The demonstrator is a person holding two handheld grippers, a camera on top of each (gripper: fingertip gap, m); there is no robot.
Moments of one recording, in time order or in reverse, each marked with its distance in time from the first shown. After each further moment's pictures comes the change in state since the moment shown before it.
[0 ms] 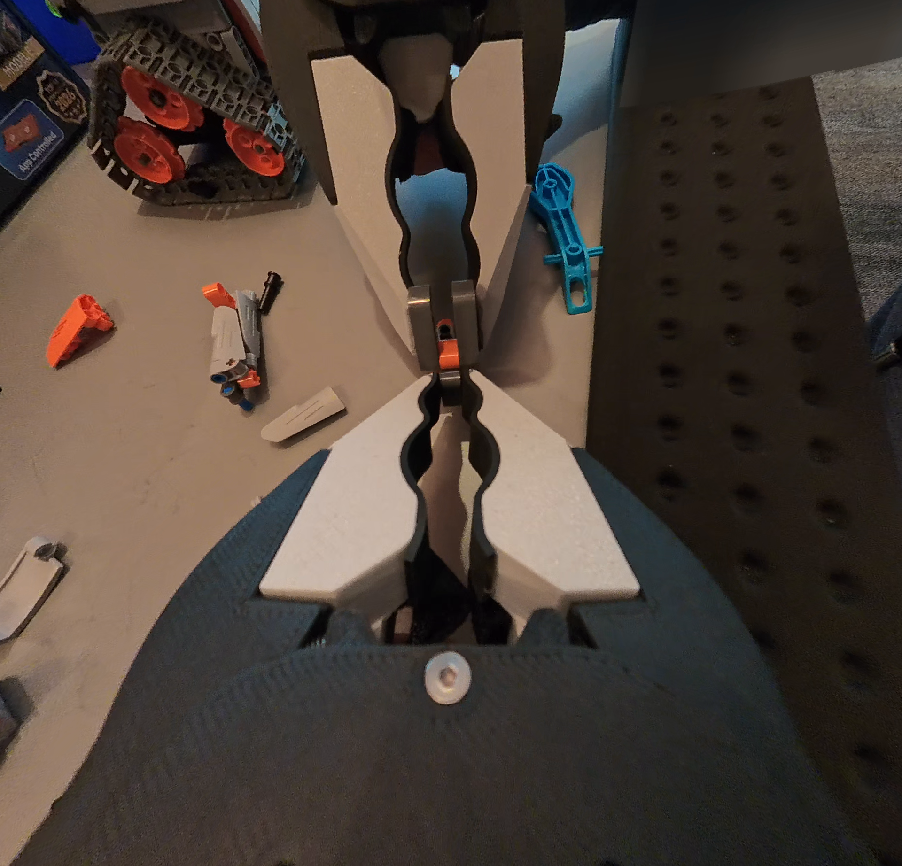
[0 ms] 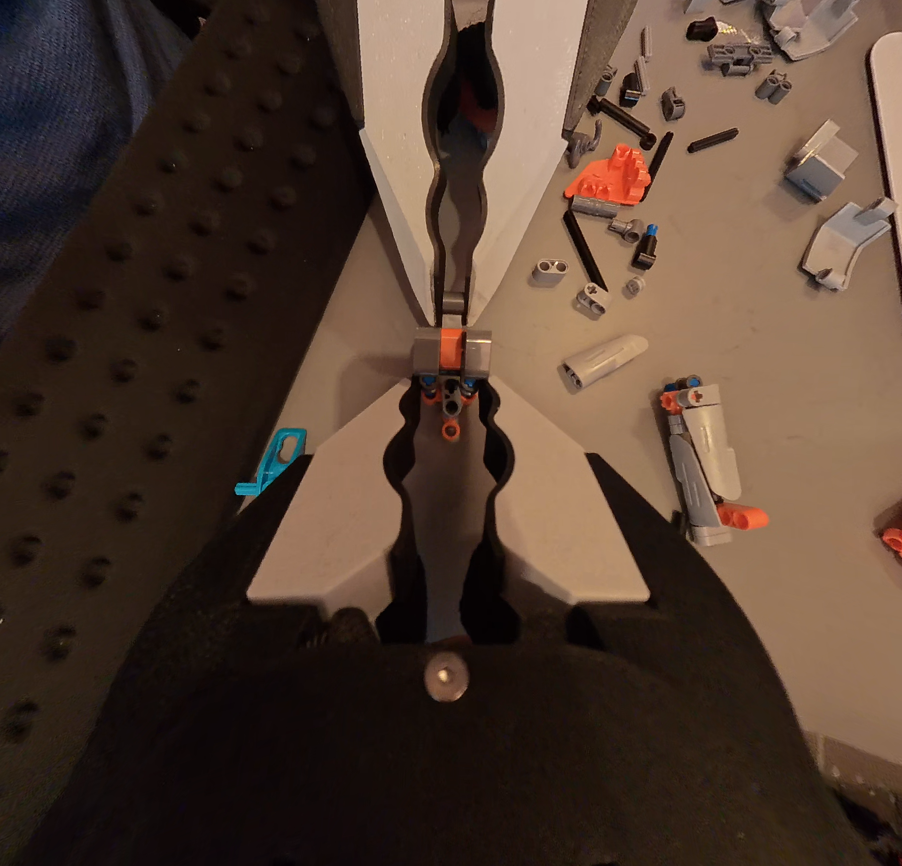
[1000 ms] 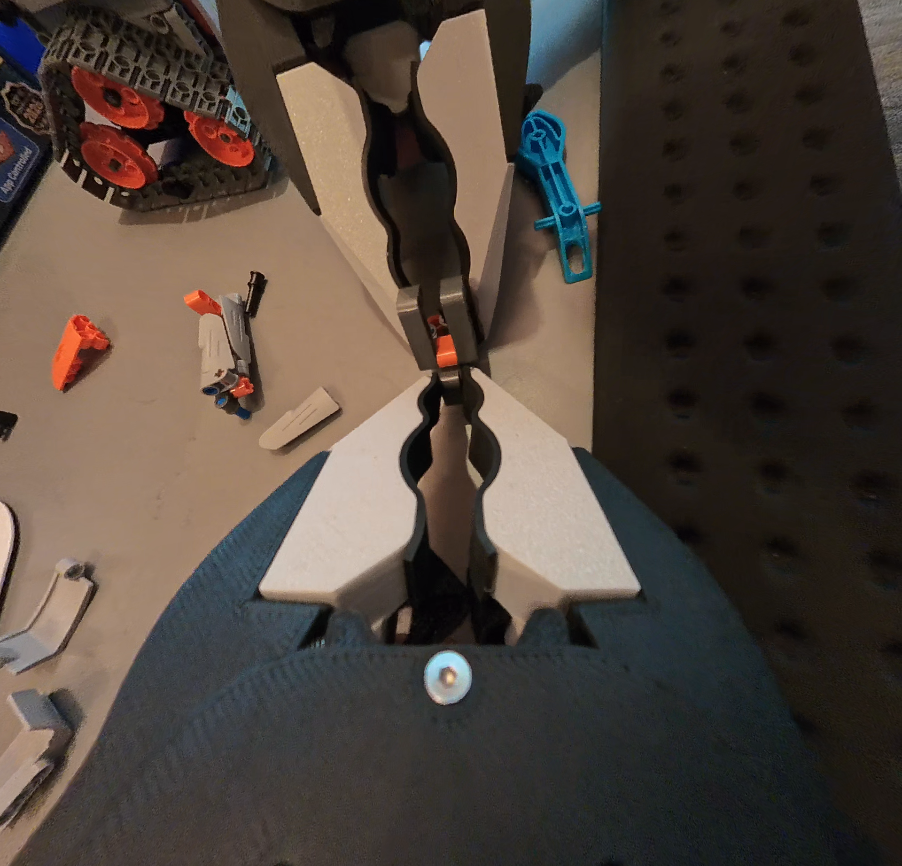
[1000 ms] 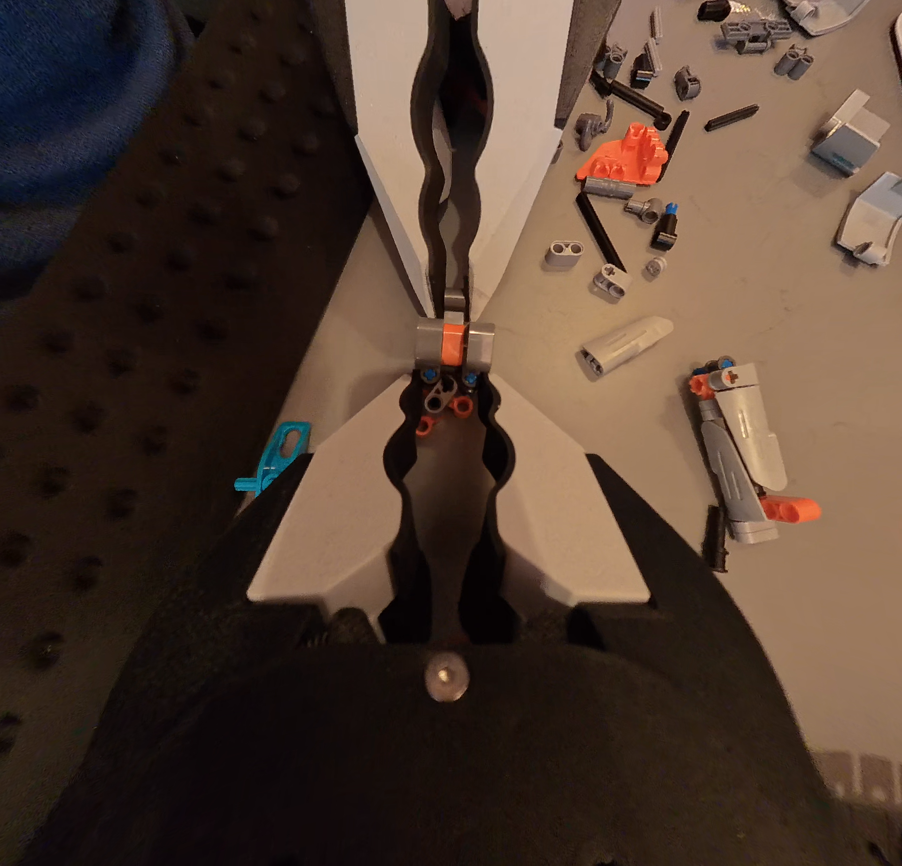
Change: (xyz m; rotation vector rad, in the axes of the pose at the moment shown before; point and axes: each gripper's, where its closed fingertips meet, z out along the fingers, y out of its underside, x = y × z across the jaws) left arm 0.003 0.009 0.006 -0.078 0.000 0.111; right arm -0.005 0.008 0.006 0.037 -0.018 0.036
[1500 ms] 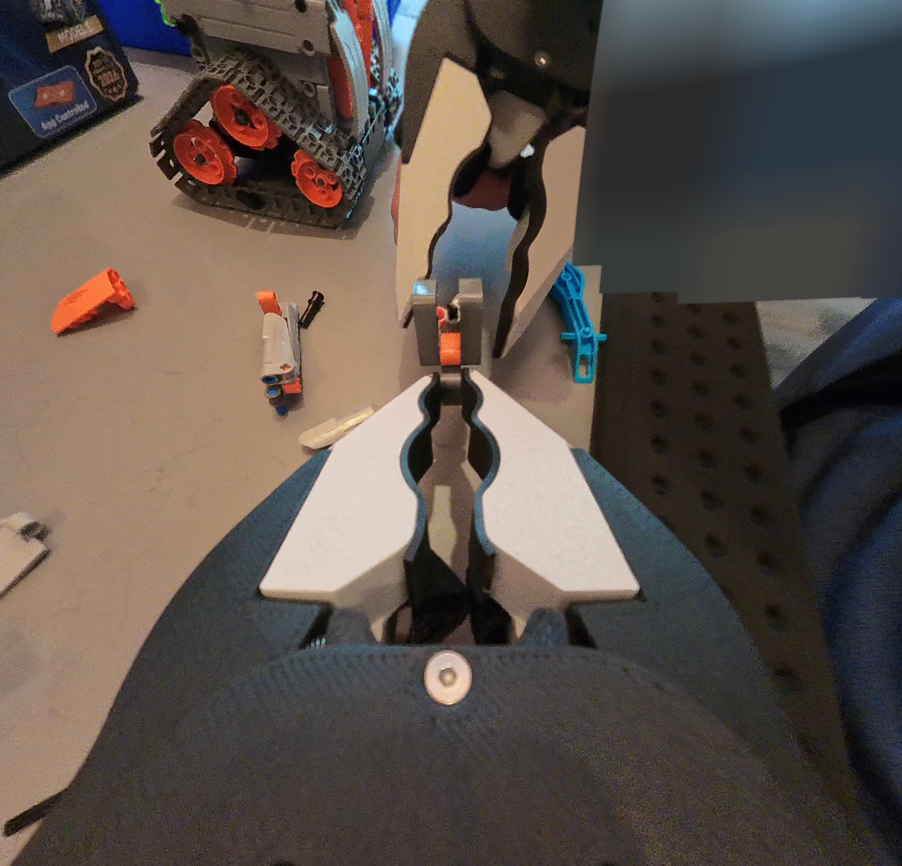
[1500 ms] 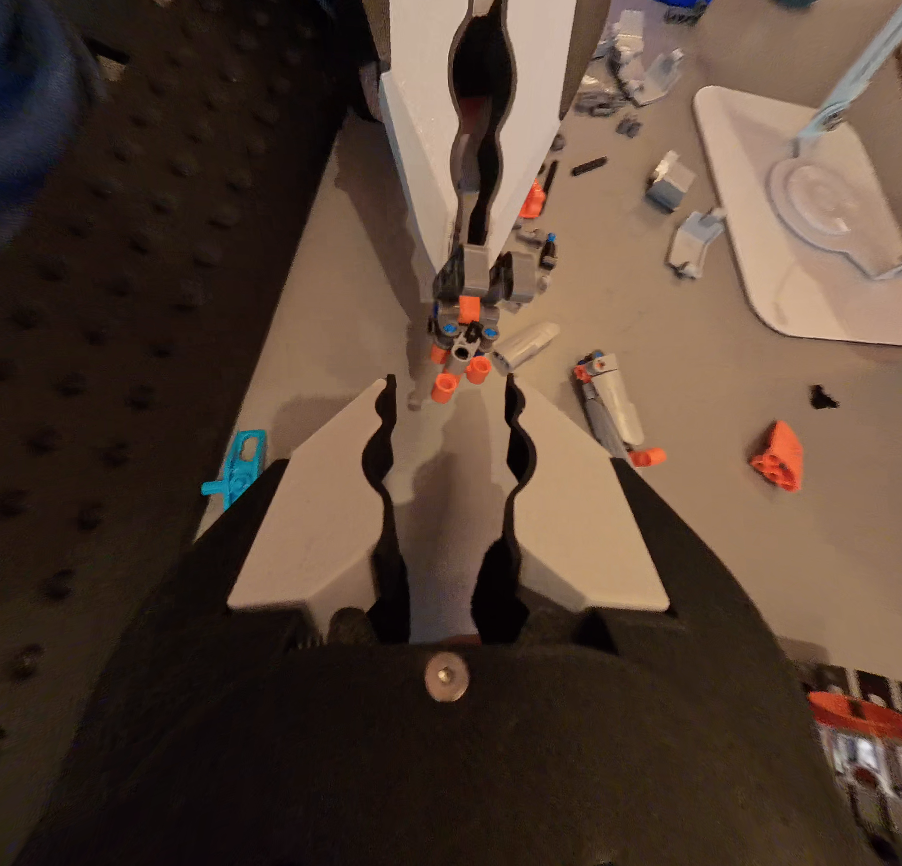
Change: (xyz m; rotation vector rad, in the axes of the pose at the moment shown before) left arm -0.033 -0.025 -0.024 0.199 0.079 -0.353; right arm 0.025 -0.015 -0.030 0.028 0.206 -0.026
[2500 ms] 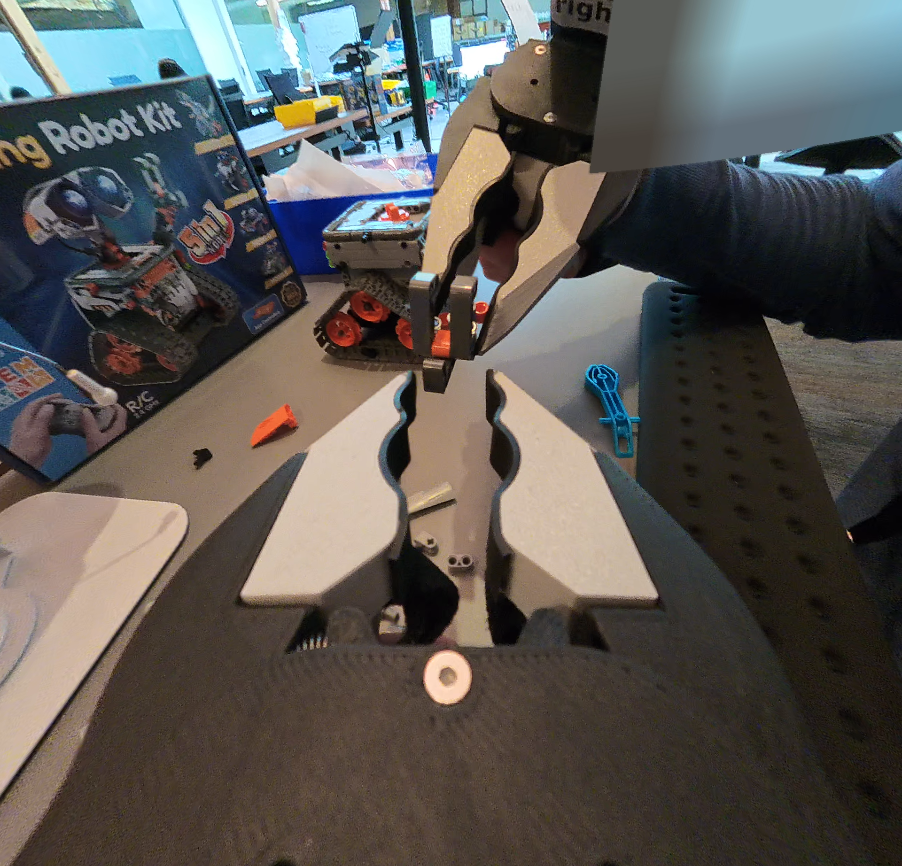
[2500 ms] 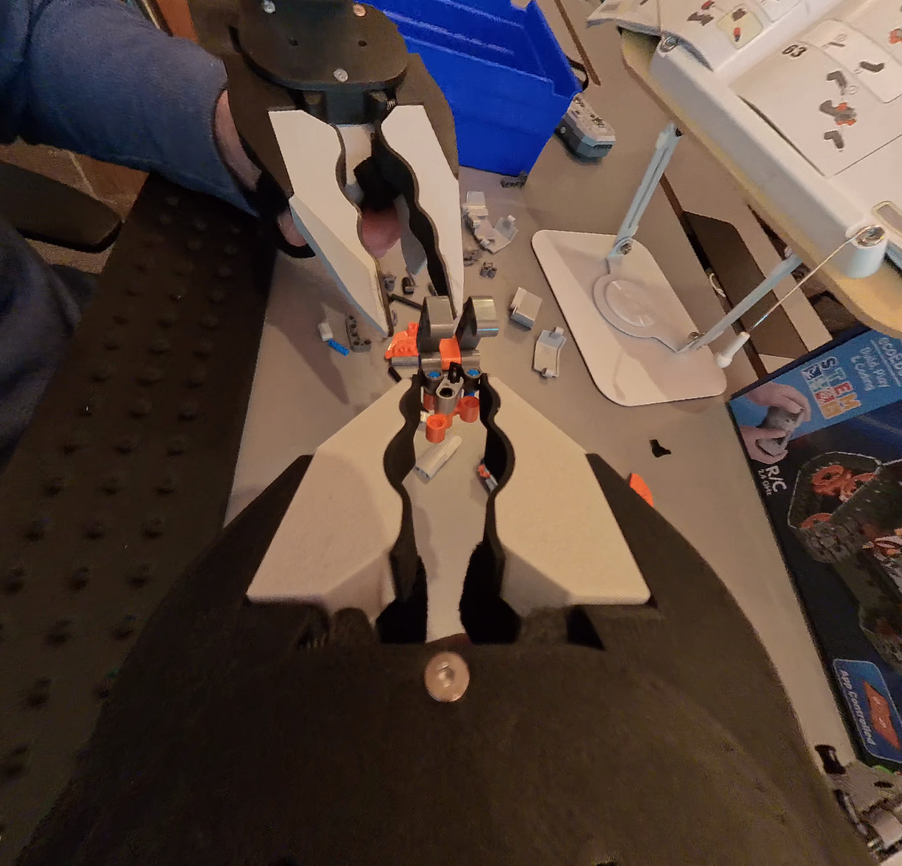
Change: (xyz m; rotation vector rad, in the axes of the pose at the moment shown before) left arm -0.010 -0.055 -0.053 0.302 -0.169 0.182; right arm 0.039 -0.080 -0.031 0.141 0.214 0.068
